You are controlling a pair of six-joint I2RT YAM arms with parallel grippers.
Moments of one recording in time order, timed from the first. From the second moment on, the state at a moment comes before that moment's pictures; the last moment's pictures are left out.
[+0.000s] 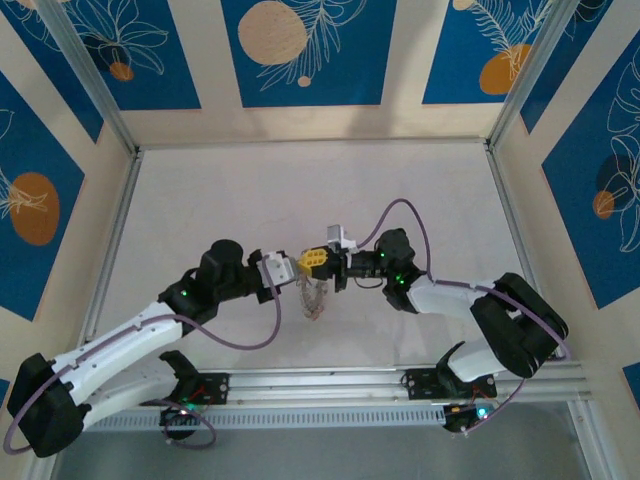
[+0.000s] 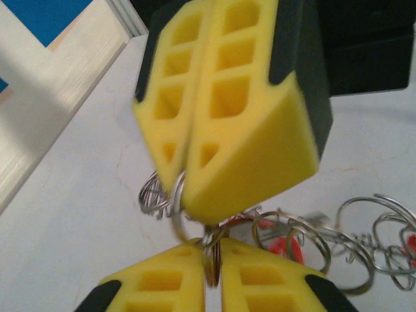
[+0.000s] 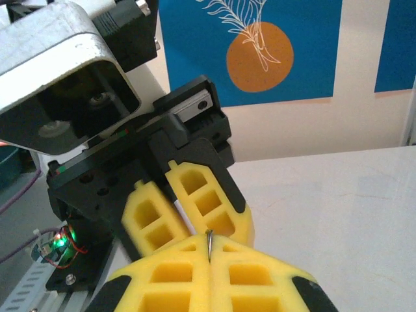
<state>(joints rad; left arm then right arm) -0.75 0.94 0.60 -0.06 0.30 0.52 0.70 1.43 0.53 0.98 -0.83 0.12</state>
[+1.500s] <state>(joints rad) -0.75 0.92 0.67 -0.23 0.39 0.52 0.70 1.36 0.52 0.79 -0.92 -0.11</state>
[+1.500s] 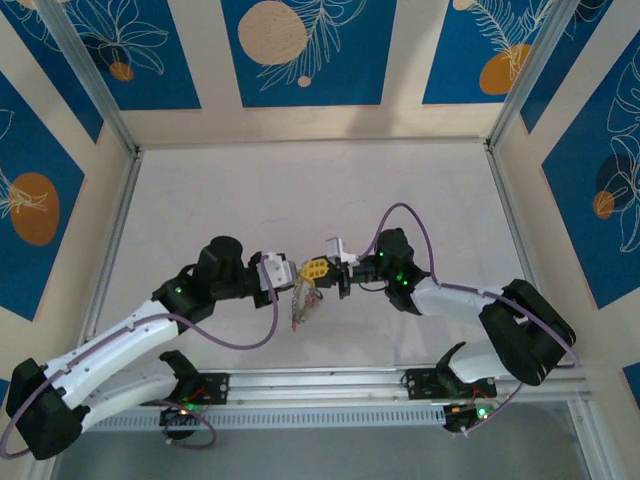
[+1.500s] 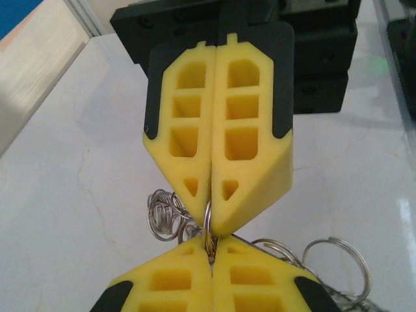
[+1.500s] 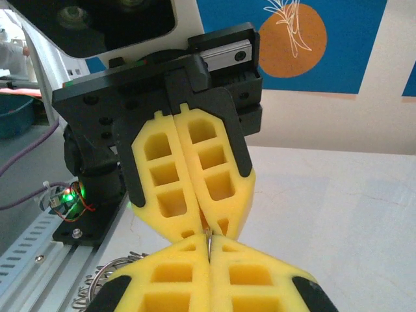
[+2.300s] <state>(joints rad) -0.83 1.03 0.88 -0.57 0.05 0.73 0.83 1.35 0.62 0.33 -0.59 -0.35</state>
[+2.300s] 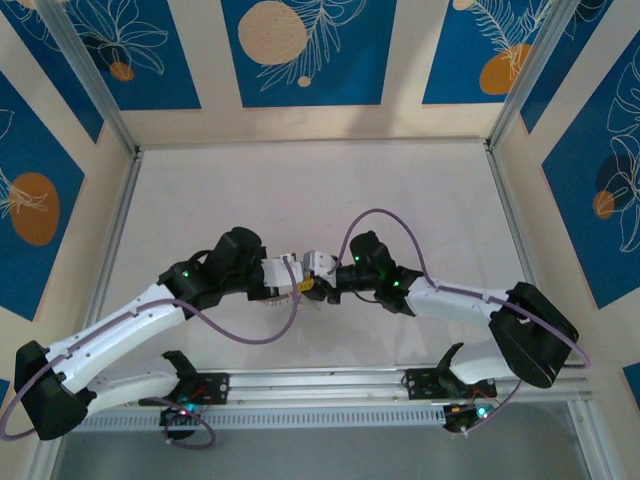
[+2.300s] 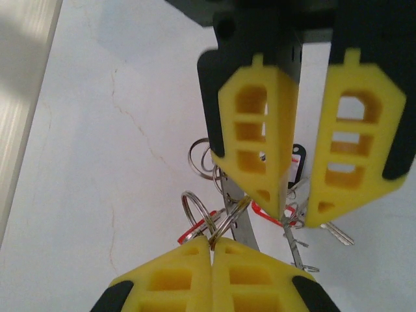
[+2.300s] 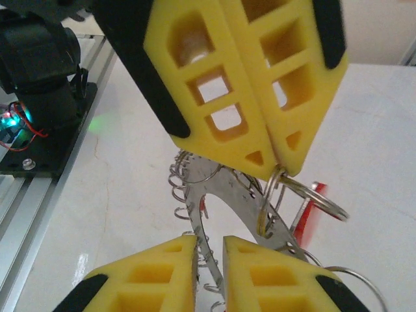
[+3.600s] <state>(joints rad) -0.21 0.94 0.82 -0.64 0.02 -0.30 0.84 1.48 0.72 0.32 -0.44 -0.22</state>
